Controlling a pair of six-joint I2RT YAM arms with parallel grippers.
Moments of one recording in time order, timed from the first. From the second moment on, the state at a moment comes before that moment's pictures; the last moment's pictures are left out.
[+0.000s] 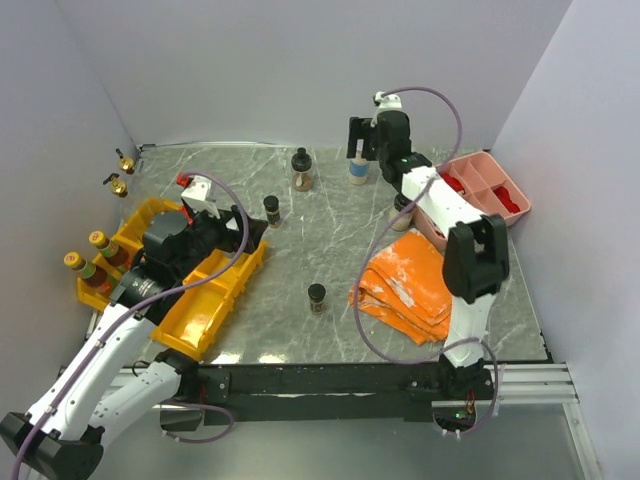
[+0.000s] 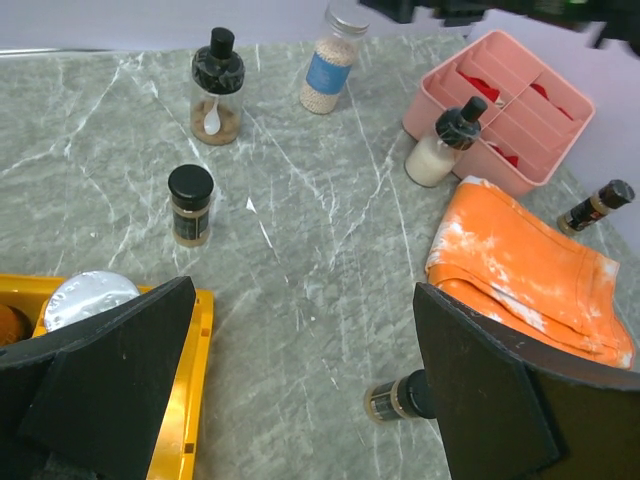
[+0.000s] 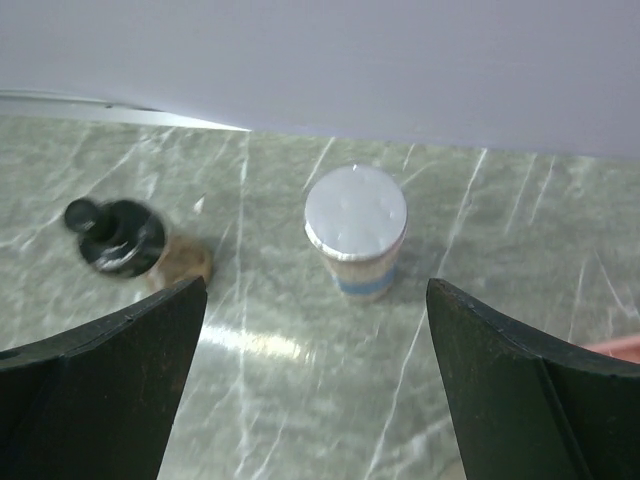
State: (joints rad) left arm -0.46 0.81 0.89 -0.25 0.07 -0.29; right arm 0.33 1.92 1.65 -0.07 0.13 0.17
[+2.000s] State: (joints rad) left arm -0.40 0.66 0.84 -0.25 -0.14 -0.31; right arm 1.00 1.43 1.00 0.14 0.20 0.23
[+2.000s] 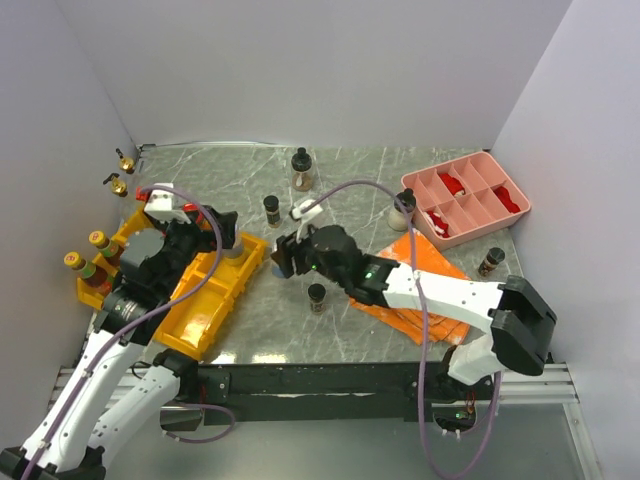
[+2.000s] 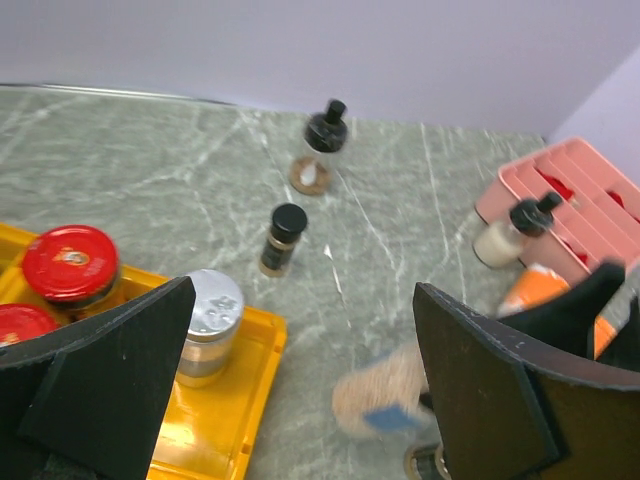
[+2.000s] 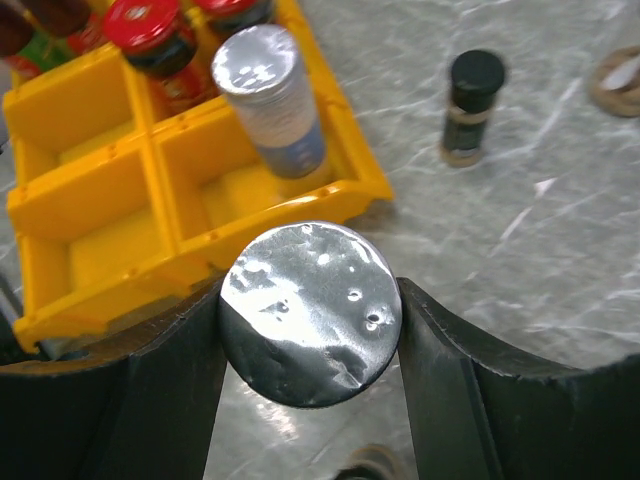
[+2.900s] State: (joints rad) left arm -0.40 0.61 0.82 -0.24 -0.29 -0.31; right arm 1.24 1.62 1.02 0.14 0.41 0.30
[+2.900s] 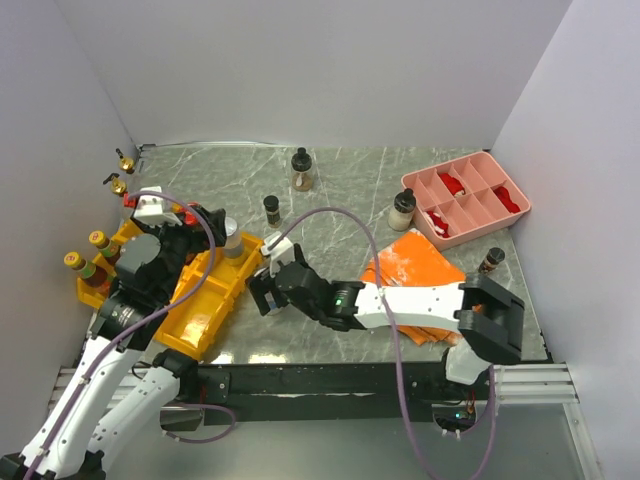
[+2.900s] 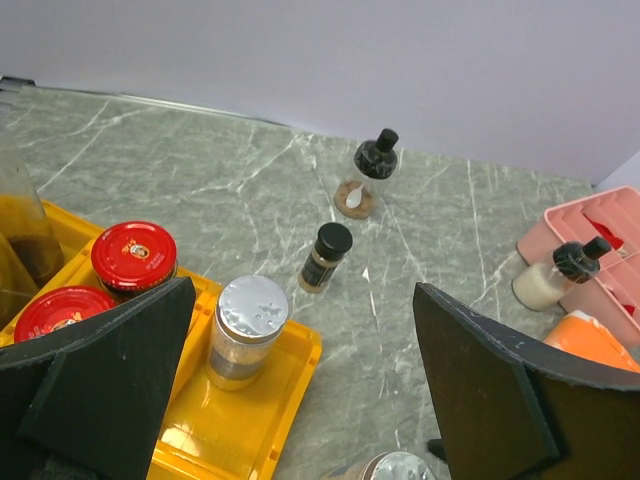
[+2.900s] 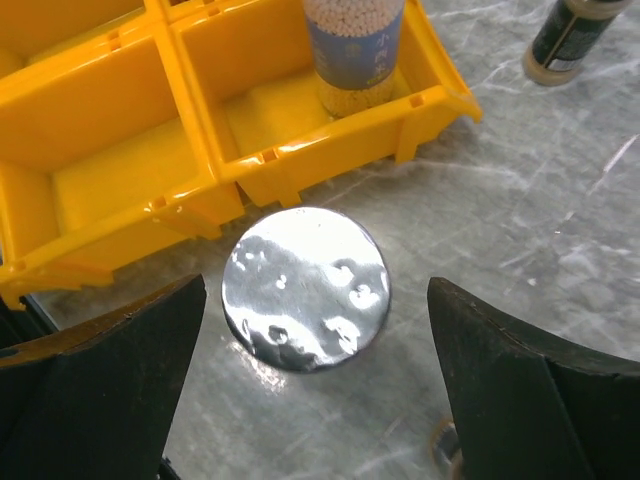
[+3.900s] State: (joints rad) left arm -0.58 0.97 1.05 -0.73 -0.10 -0.39; right arm 1.22 0.83 0.73 -0.14 0.64 0.30
